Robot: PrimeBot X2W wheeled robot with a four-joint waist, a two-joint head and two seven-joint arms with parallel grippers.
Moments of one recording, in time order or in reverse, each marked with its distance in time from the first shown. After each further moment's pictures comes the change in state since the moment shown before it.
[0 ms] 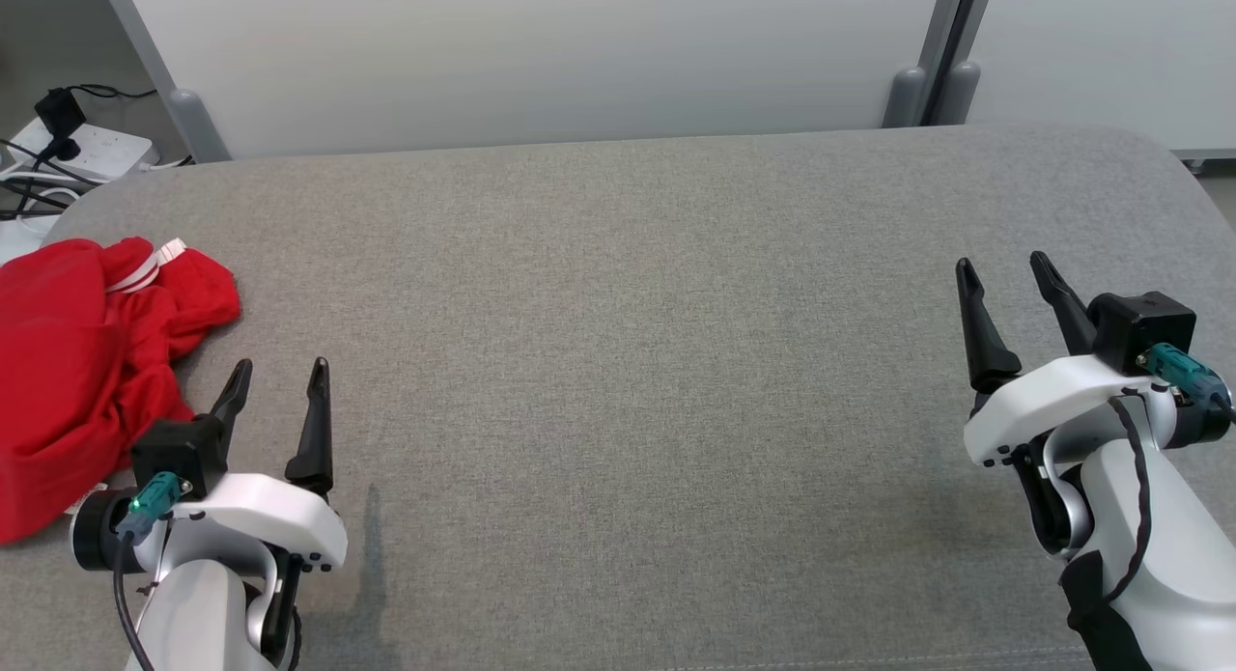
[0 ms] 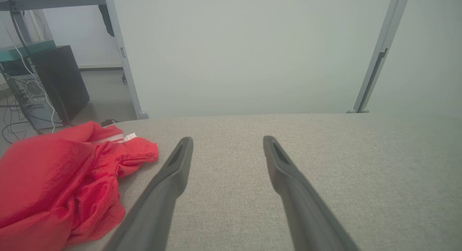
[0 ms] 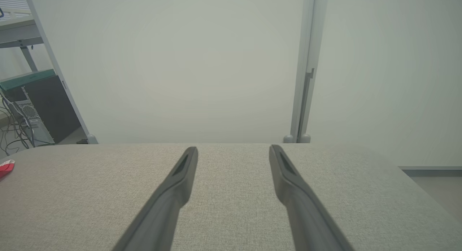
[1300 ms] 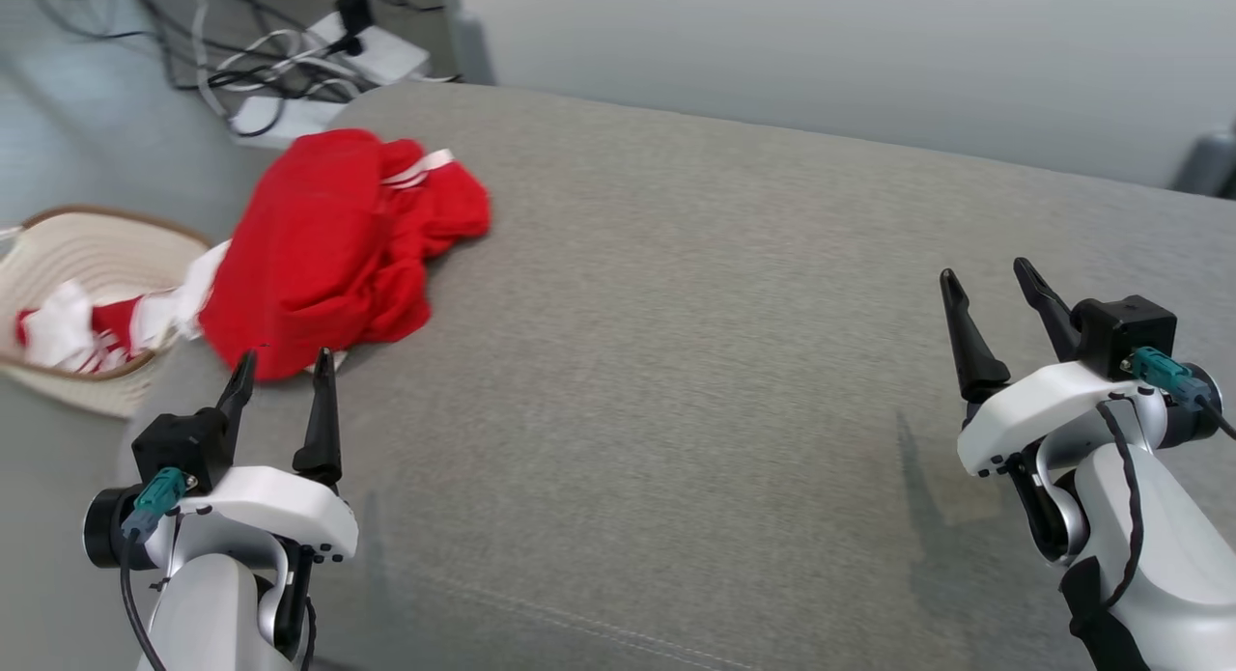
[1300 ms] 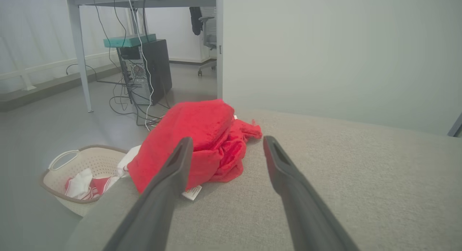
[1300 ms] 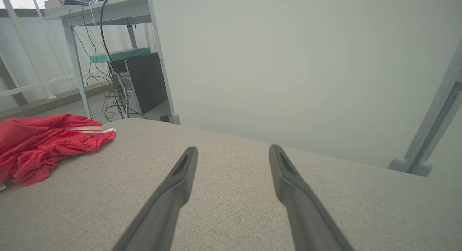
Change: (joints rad) left arm -0.012 -0.038 0.037 -0.010 0.015 0.004 0.000; right arm 0.000 -0.022 0.058 0.005 0.004 0.000 -0.006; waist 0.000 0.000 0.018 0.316
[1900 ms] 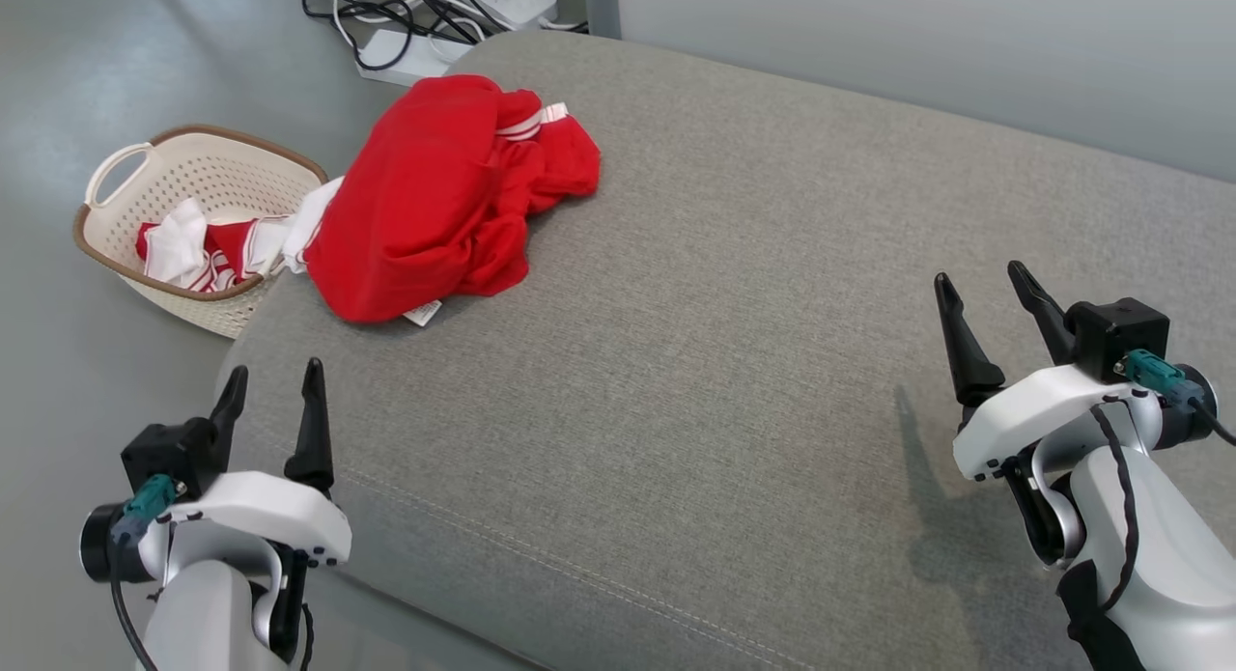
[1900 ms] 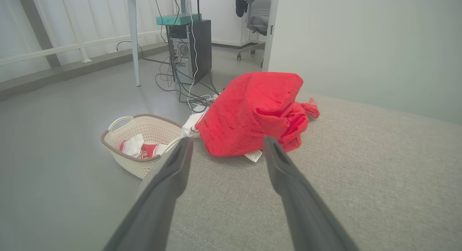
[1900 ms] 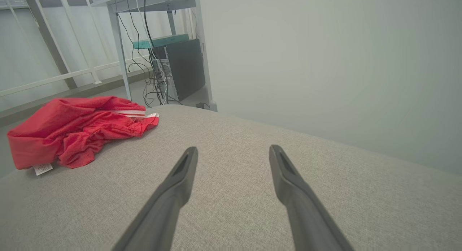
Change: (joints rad) left arm 0.012 -0.006 0.025 0.027 -0.010 -0.003 0.000; right arm 0.003 -0.004 0.015 -0.002 0.009 0.000 0.000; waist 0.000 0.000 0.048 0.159
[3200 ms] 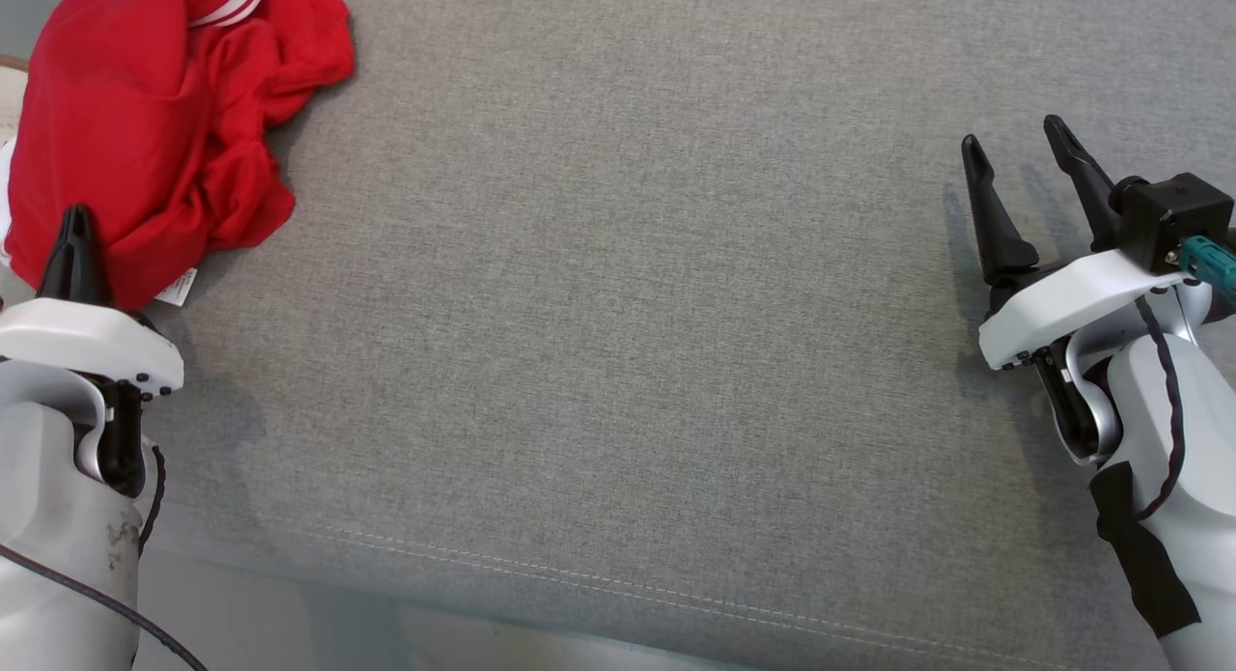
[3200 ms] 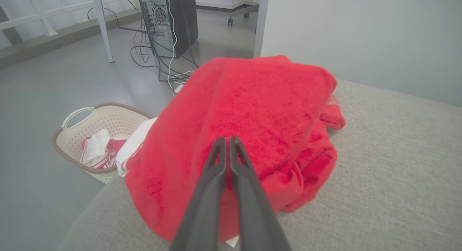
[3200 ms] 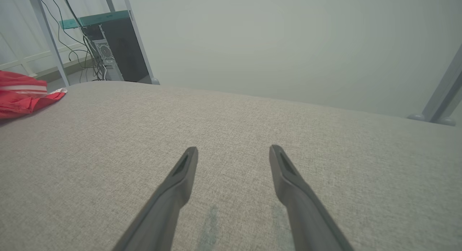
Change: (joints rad) left arm -0.386 0.232 -0.071 0.322 -0.291 0.040 -0.007; right arm -0.147 -0.056 0.032 -0.077 -0.011 0.003 0.000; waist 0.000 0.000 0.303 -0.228
